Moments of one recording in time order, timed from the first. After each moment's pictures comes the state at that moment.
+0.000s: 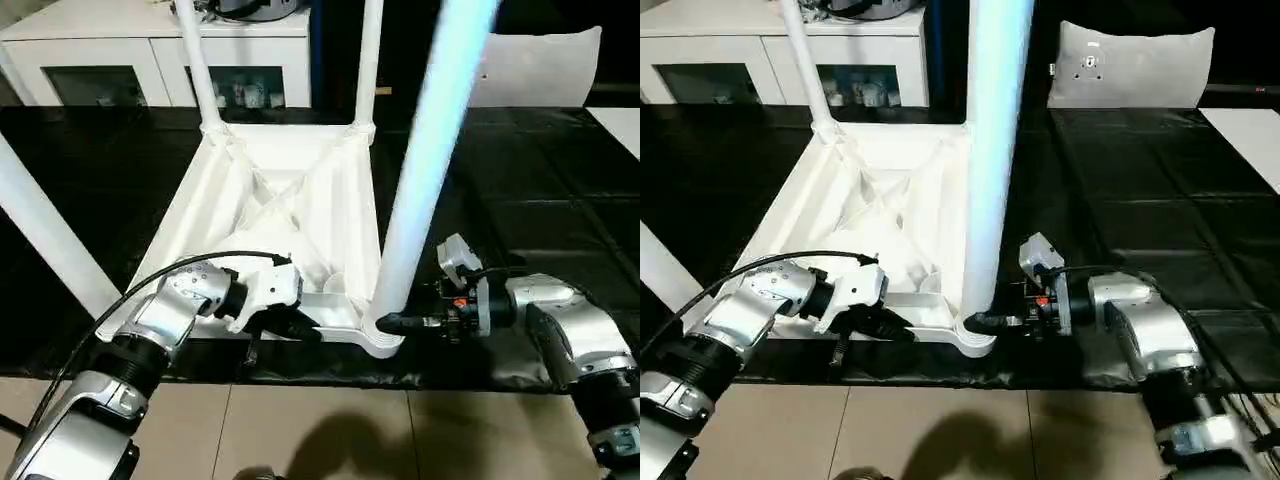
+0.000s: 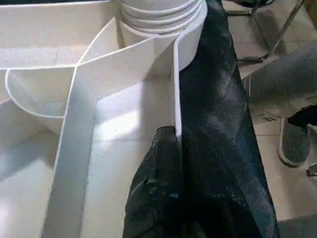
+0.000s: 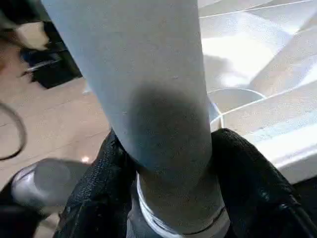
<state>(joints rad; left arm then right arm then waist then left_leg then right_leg) -0.59 0.39 -0.37 0.61 0.02 -0.08 -1.33 -0.39 -0.46 0.13 0.29 0.29 0.40 1.29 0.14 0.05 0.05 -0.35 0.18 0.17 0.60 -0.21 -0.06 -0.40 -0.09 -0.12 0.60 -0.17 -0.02</state>
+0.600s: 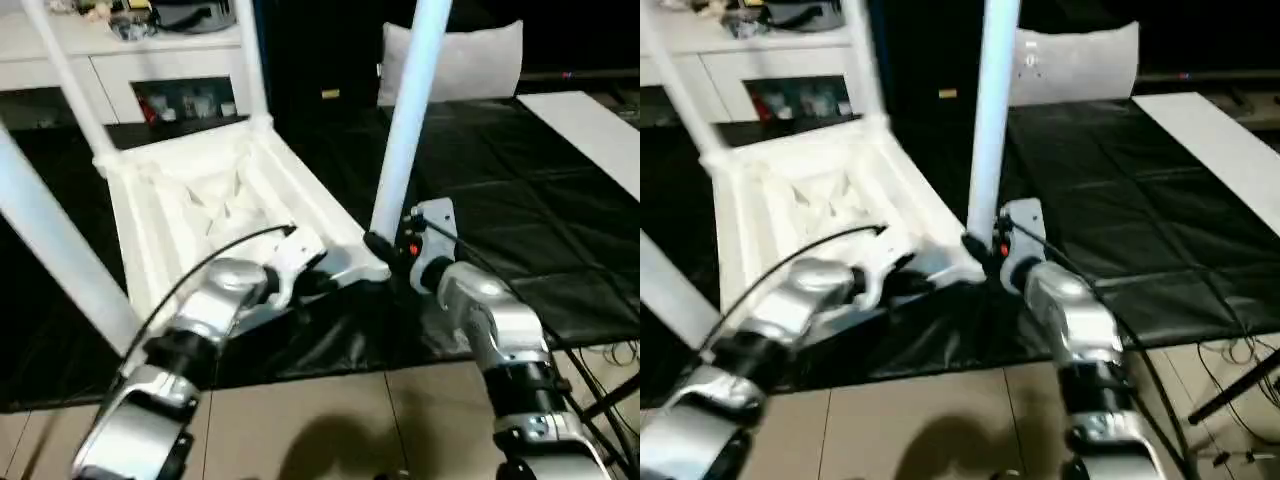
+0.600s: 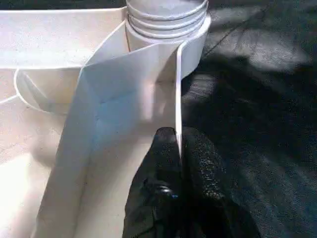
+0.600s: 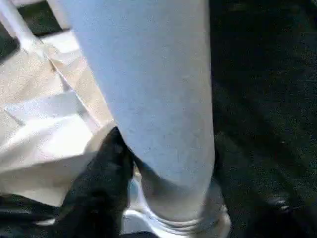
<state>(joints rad) -0.64 0.17 -0.25 0.65 0.07 0.24 -0.83 -0.48 -0.06 -0.08 0.35 0.17 0.45 0.41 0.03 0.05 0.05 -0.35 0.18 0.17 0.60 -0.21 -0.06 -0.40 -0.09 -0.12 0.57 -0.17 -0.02</state>
